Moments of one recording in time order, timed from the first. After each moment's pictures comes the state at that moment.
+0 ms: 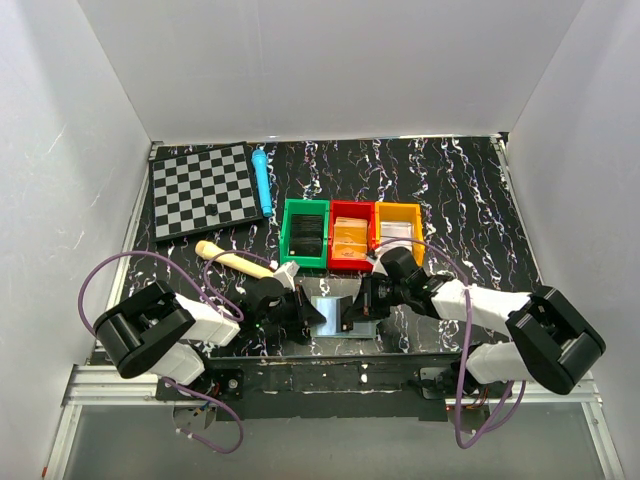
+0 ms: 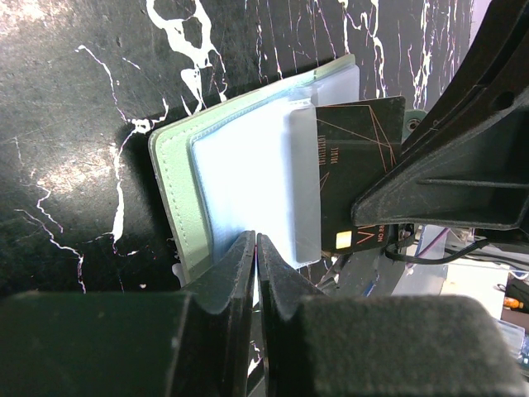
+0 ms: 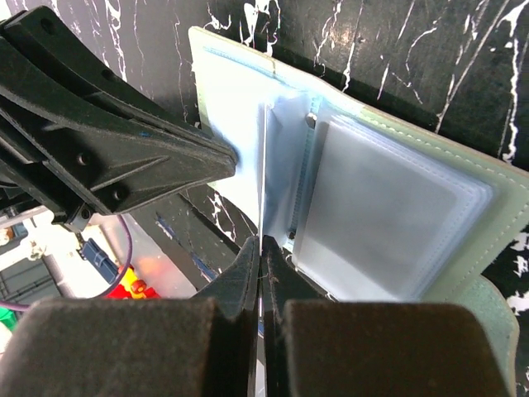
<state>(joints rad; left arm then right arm) -0.86 1.45 0.23 0.67 0.23 -0.97 0.74 1.31 0.47 0.01 -0.50 0.87</state>
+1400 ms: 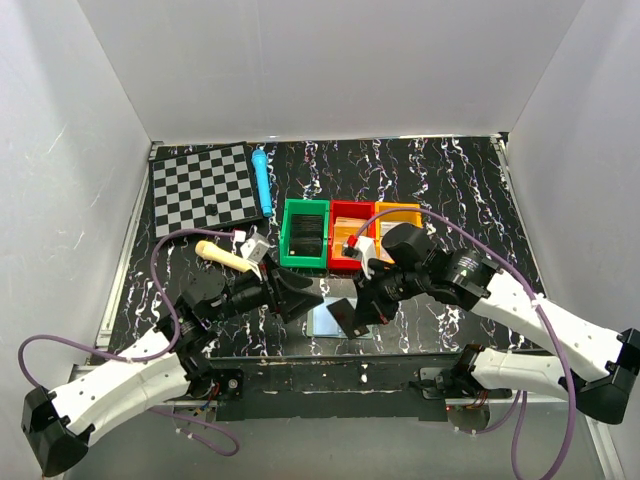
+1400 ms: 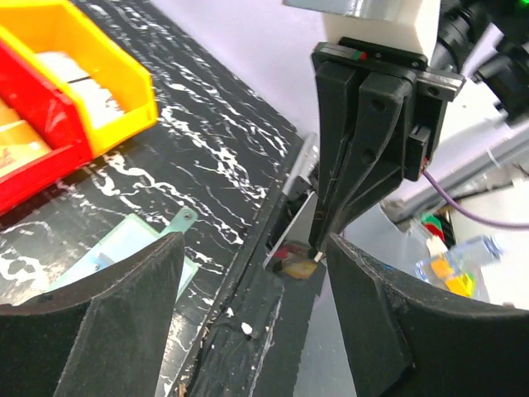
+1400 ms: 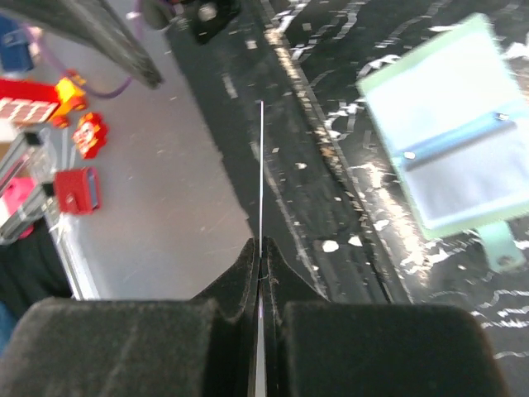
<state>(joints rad) -0.84 0.63 0.42 0.21 0.32 -0.61 0.95 1.04 1.05 -0.83 -0.47 0.26</state>
